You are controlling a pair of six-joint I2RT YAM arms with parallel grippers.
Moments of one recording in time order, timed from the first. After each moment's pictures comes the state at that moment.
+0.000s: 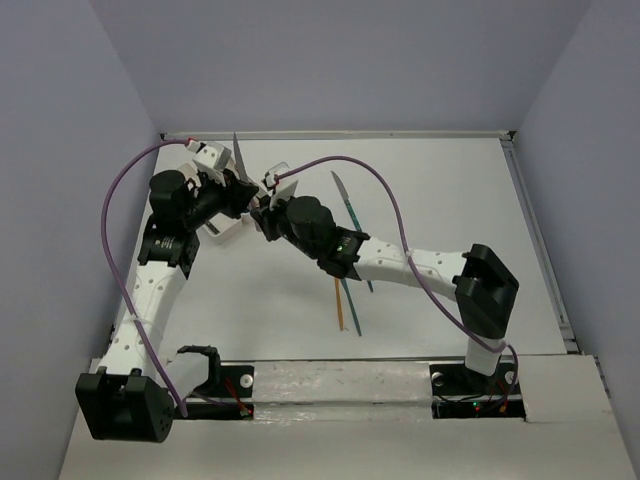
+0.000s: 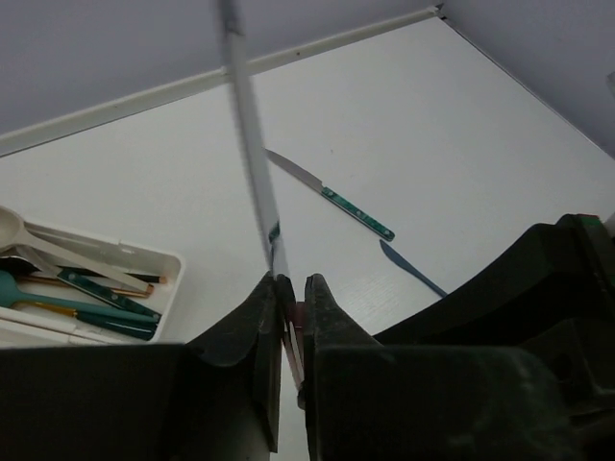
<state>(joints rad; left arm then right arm) -0.07 1.04 0.93 -0.06 0.58 -0.06 1.08 1.83 1.45 0.29 0.29 0.18</state>
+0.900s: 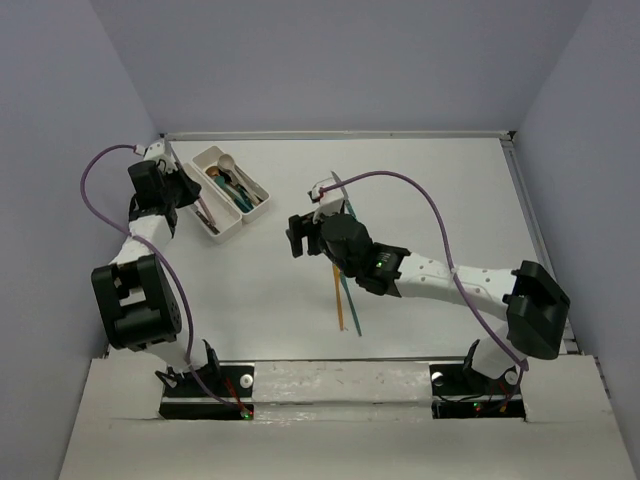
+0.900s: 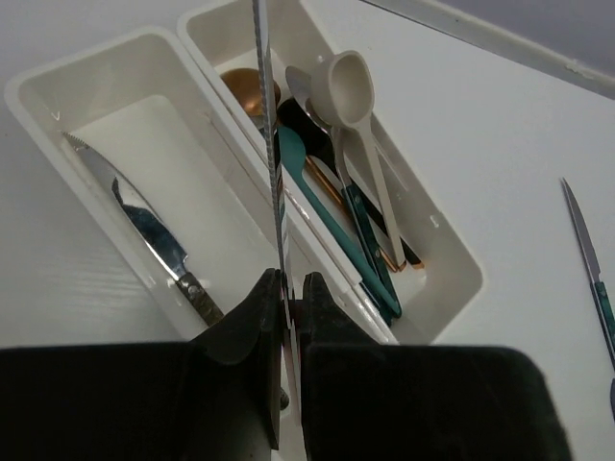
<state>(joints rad) 0.26 1.53 0.98 0.09 0.33 -0.24 1.06 1.57 1.14 0.18 0.48 0.28</state>
